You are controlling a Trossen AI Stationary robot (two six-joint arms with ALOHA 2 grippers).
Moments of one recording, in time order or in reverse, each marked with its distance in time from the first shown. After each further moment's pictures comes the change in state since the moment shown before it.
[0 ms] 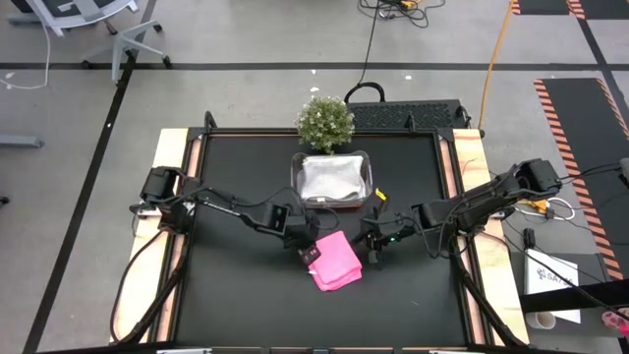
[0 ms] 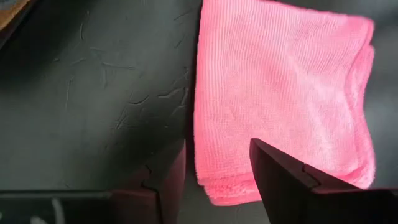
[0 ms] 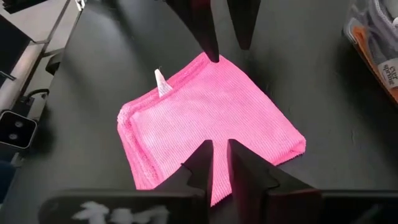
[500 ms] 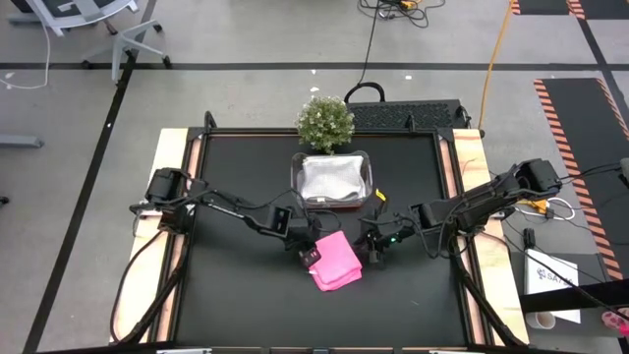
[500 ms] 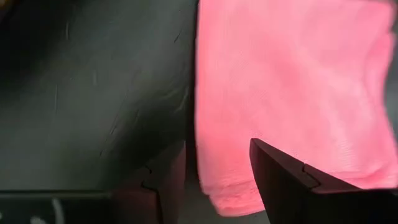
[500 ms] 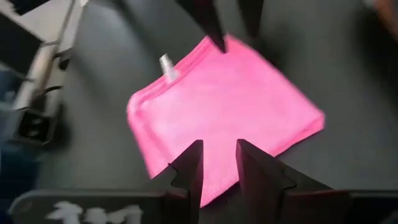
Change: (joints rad) left arm 0.000 0.031 0.000 0.023 -0.001 0.045; right arm 0.001 0.000 0.000 -0.033 -0.044 0.078
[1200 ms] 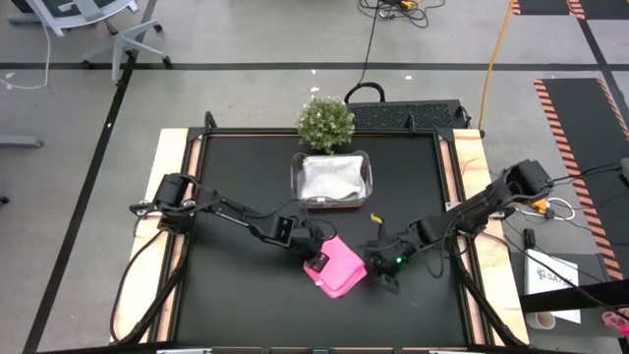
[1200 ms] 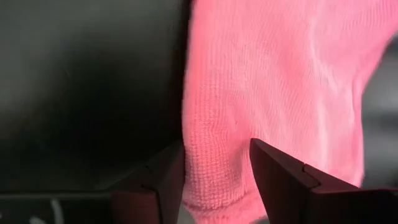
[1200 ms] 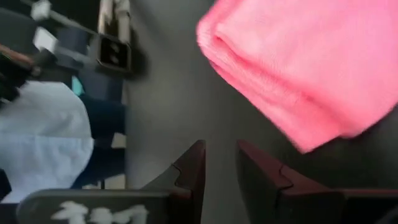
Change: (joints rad) left arm -0.061 0.093 0.001 0.070 0.155 -0.448; right arm 0.155 0.082 0.001 0.021 -0.266 0.284
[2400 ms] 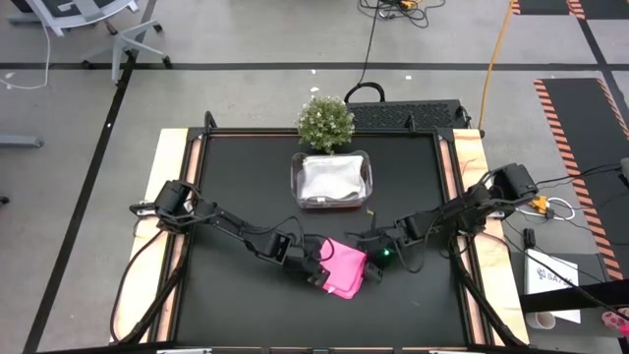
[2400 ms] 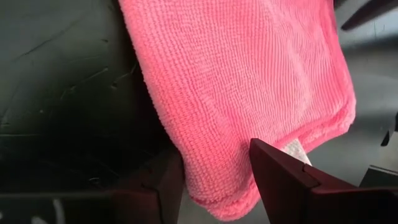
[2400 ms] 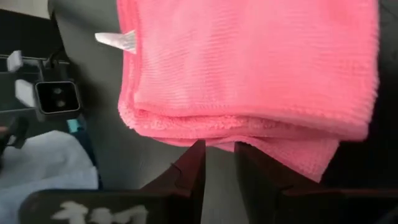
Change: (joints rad) left arm -0.103 0.013 -0.003 0.163 -0.140 -0.113; right arm -0.091 0.162 -0.001 0.044 -0.036 0.206
